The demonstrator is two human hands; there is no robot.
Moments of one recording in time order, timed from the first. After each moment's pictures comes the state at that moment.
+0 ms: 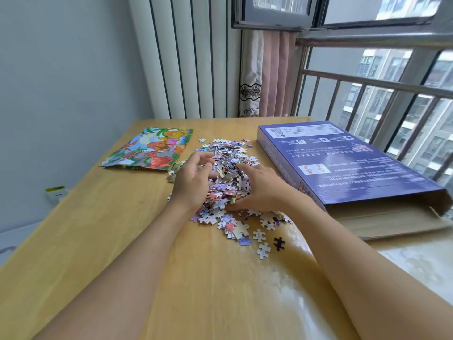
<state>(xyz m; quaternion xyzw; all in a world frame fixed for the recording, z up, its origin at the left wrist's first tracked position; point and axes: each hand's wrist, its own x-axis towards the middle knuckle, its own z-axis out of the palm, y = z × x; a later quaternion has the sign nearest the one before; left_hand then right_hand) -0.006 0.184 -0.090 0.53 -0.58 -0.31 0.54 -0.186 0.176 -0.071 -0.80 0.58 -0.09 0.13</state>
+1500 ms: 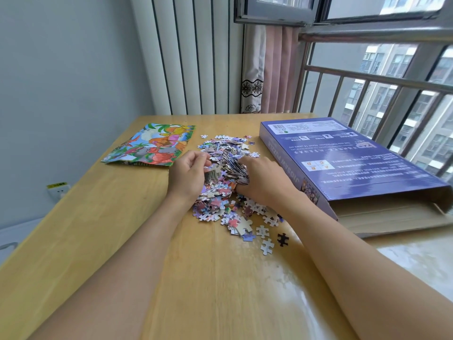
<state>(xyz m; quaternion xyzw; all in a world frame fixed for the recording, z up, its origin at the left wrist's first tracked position) 0.004 0.179 -0.084 0.56 -0.53 -0.29 0.57 -0.172 0.174 -0.072 -0.80 0.58 -0.16 -0.01</state>
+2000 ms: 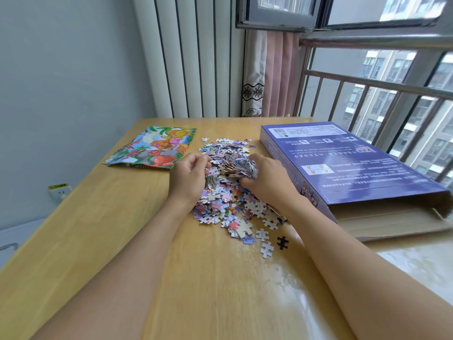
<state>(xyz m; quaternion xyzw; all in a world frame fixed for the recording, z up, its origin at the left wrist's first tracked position) 0.004 0.178 -0.086 0.56 -0.53 -0.28 0.58 -0.180 0.169 -0.076 -0.75 0.60 -0.27 0.08</state>
